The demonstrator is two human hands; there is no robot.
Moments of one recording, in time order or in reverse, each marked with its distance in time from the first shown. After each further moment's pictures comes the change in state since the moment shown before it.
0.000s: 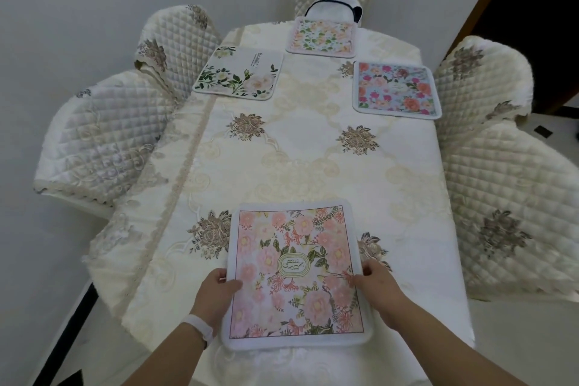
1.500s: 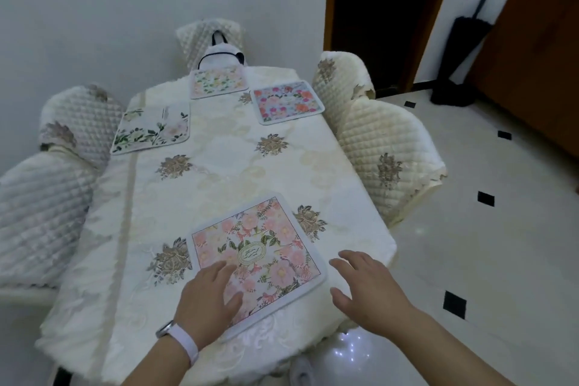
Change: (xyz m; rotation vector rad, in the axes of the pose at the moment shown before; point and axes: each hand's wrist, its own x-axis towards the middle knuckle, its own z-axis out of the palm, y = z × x) left_hand -0.074 0.007 -0.014 1.164 -0.099 1.118; right_hand -0.176 0.090 -0.003 -0.829 0.463 -0.555
